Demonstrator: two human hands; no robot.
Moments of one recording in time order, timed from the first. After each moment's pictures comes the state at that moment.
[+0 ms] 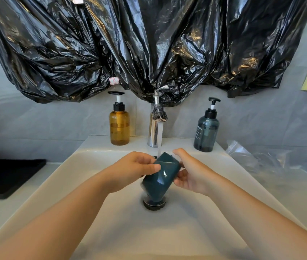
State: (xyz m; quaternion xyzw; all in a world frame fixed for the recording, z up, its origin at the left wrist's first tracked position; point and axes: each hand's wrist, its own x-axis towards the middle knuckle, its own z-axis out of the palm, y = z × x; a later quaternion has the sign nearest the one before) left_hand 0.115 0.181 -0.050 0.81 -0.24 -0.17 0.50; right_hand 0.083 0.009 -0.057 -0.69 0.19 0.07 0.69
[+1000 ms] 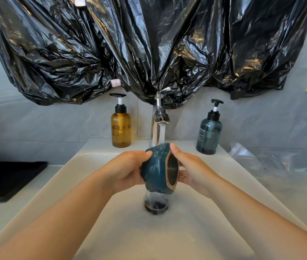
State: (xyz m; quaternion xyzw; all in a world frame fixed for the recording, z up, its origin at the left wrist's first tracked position) left_hand 0.122 0.184 -0.045 0.61 -0.13 -0.29 0.73; right_hand 0.097 0.003 -0.065 -0.74 0.05 0.02 0.67
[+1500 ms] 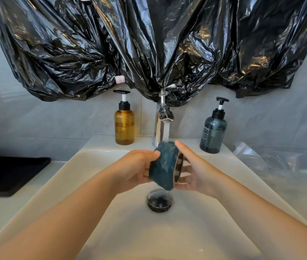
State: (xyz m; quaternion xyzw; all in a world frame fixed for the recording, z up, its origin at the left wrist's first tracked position) left_hand 0.126 0.179 -0.054 0.66 -0.14 -0.26 0.69; right_hand 0.095 0.001 -0.064 -0.69 0.10 0.10 0.71
